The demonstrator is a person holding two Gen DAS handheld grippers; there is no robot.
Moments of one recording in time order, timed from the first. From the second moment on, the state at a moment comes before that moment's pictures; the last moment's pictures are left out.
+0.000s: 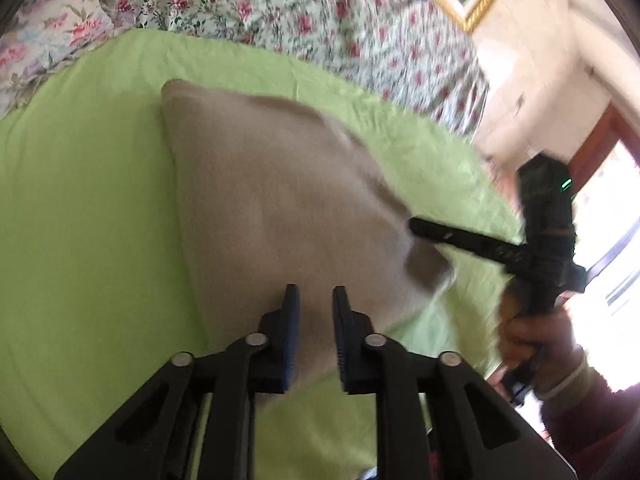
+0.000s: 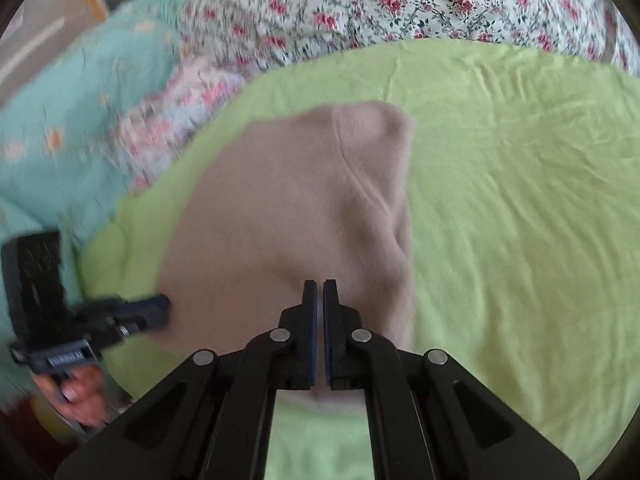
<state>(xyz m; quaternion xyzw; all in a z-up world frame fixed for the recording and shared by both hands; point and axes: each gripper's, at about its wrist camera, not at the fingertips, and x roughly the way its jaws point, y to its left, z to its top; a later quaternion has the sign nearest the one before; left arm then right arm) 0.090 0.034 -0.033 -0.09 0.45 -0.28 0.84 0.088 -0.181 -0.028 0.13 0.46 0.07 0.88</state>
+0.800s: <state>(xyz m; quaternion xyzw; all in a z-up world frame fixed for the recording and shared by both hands) 0.062 0.039 -0.055 -0.06 0.49 -0.22 0.84 0.038 -0.204 -0.046 0.13 0.47 0.00 0.87</state>
